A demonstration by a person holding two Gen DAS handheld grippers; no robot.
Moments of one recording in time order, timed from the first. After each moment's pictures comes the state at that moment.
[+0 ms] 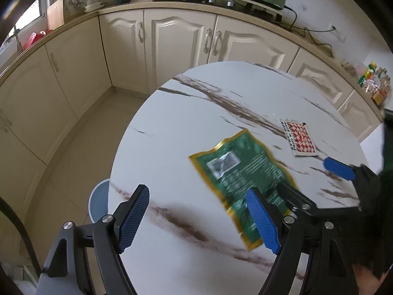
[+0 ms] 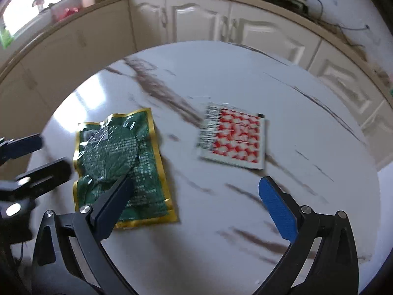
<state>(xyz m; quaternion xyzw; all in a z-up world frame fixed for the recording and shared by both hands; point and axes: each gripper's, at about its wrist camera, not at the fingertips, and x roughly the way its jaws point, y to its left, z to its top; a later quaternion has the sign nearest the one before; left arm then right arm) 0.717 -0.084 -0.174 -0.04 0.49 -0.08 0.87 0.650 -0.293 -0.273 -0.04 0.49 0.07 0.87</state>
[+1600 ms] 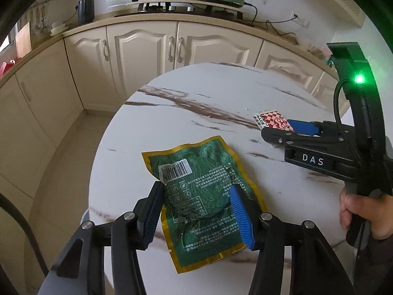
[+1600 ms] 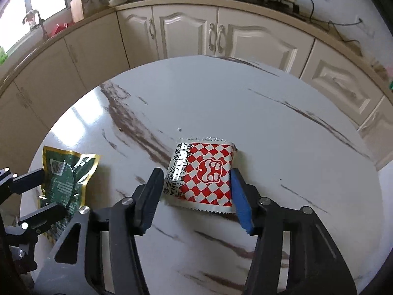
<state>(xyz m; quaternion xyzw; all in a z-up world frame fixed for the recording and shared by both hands) 0.728 -0.078 -0.201 0.01 0.45 -0.18 0.87 0.690 -0.321 -0.274 -0.01 0.48 0.06 0.87</state>
